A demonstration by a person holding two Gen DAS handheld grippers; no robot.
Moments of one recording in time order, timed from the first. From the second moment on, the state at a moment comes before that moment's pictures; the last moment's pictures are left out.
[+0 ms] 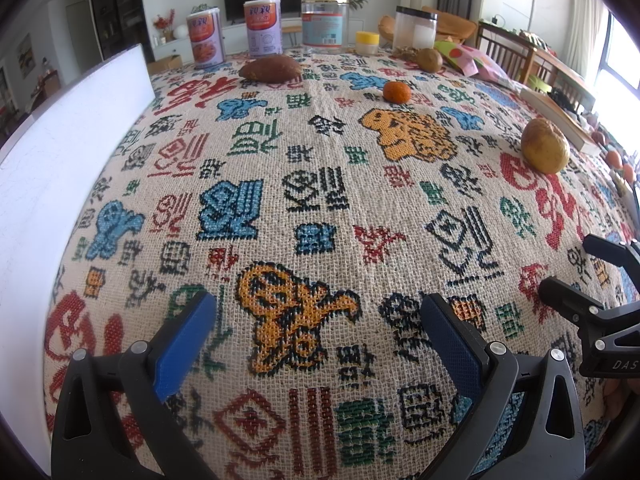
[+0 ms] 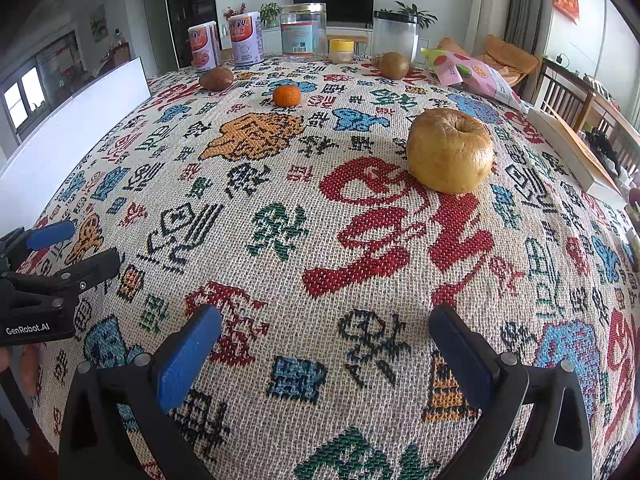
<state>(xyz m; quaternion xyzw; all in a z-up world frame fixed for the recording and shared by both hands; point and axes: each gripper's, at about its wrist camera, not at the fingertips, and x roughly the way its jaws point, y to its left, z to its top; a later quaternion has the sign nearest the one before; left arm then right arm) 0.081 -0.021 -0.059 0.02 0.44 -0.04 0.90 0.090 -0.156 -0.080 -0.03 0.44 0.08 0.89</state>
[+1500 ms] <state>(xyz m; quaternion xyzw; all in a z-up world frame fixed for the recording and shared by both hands) 0.140 0.019 -0.033 -0.02 0.54 -0.17 0.83 0.090 -0.155 -0.081 -0.03 0.44 0.08 0.89</state>
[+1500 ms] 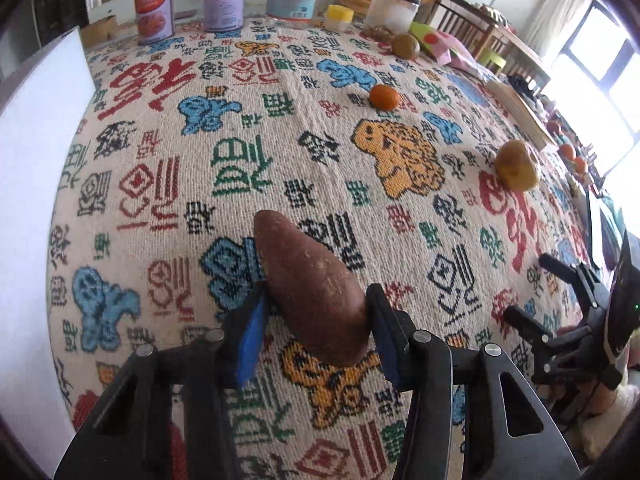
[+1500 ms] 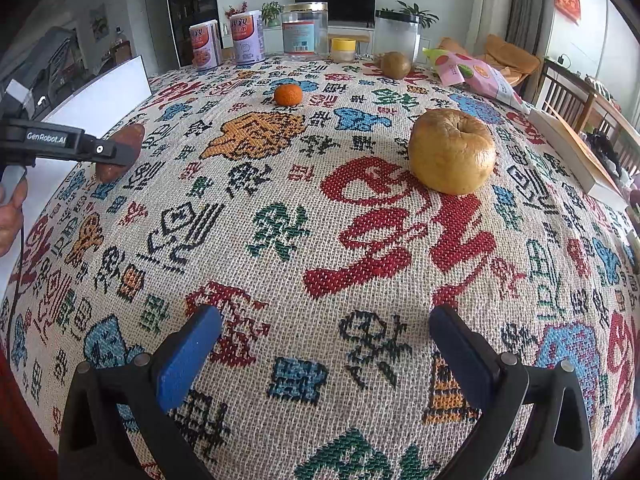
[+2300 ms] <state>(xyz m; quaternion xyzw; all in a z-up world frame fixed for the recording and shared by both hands) 0.104 0.043 -0.059 0.01 0.45 -0.01 0.89 0.090 -0.155 -0.081 -0.03 0.44 0.08 0.89</state>
